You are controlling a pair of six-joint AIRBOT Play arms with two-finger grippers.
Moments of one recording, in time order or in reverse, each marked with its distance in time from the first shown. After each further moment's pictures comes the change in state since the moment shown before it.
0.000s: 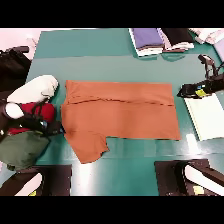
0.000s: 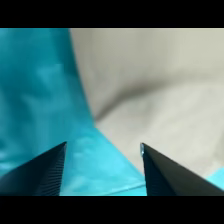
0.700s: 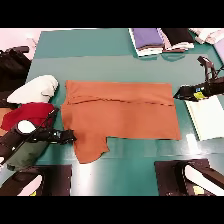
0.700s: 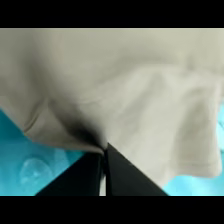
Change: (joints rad) left arm -0.145 0.058 -0.185 -0.282 0.177 0.066; right arm -0.019 0.050 -0.054 0.089 0.031 -0.016
